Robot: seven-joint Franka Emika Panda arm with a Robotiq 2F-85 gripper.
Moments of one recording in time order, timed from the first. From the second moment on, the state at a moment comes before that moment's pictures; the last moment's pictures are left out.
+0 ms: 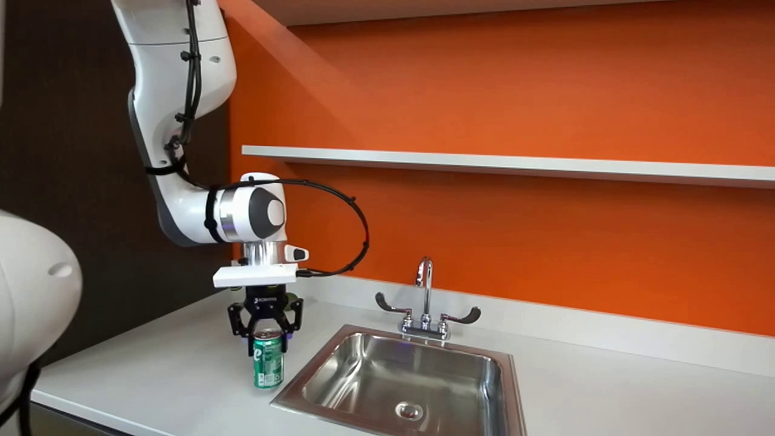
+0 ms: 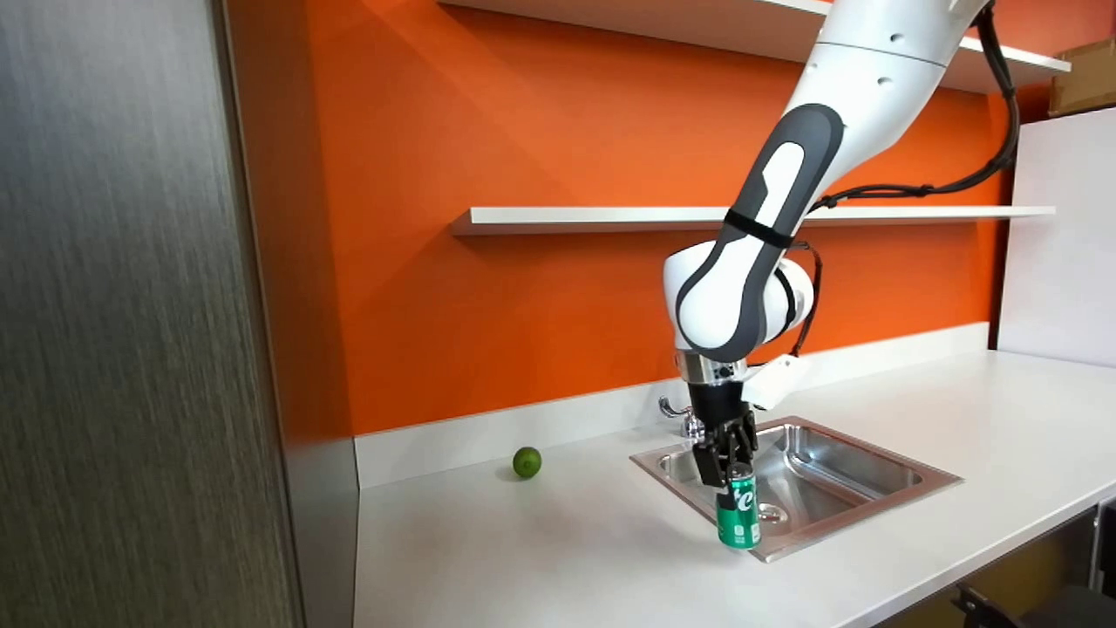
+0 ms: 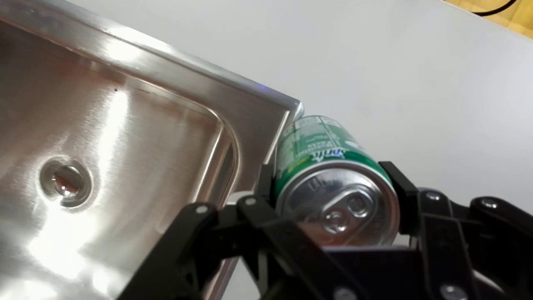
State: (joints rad) arm 0.07 0.13 0.02 -2.54 -0.24 2.53 -0.18
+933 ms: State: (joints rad) arm 0.08 0.18 0.02 -2.54 -0.24 2.59 -0.17
